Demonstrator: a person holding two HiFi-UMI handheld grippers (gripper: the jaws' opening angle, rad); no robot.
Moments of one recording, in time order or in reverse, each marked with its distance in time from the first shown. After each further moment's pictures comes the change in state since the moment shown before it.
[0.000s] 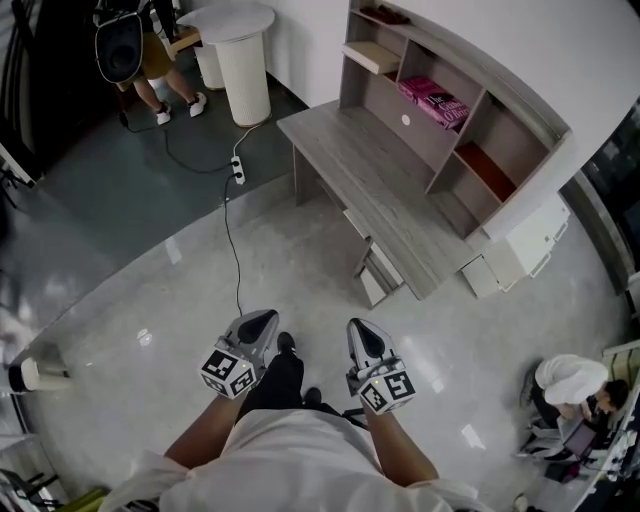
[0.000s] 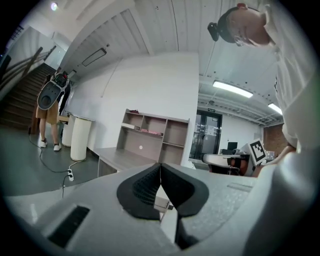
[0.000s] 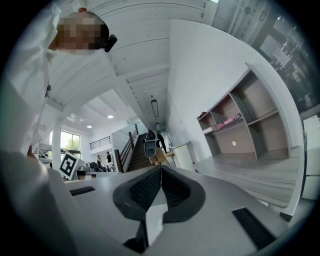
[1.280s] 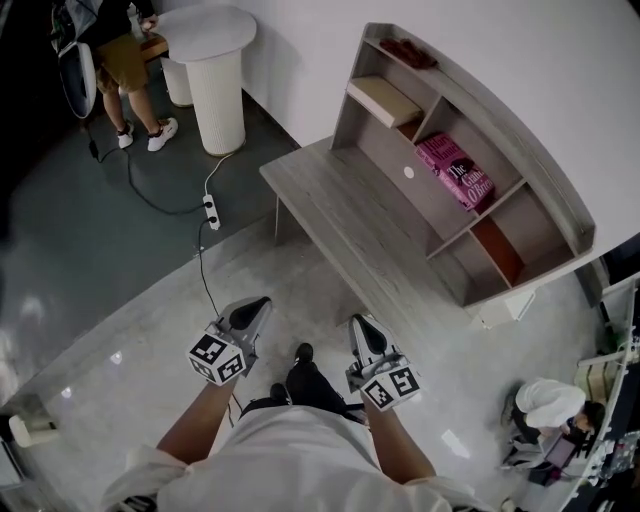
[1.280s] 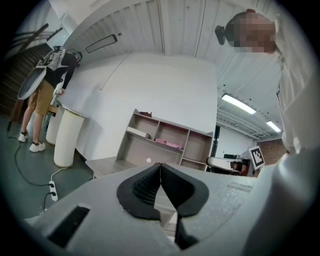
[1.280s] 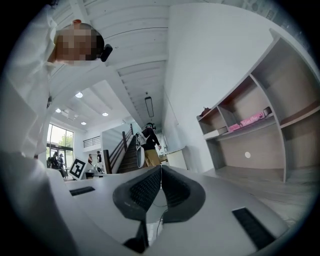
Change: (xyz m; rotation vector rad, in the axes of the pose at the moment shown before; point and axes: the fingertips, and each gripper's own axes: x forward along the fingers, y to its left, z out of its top) left arm 0.191 0.255 0.101 -0.086 -0.051 -0.135; right arm 0.276 -0.110 0.066 -0.036 -0.028 -0.053
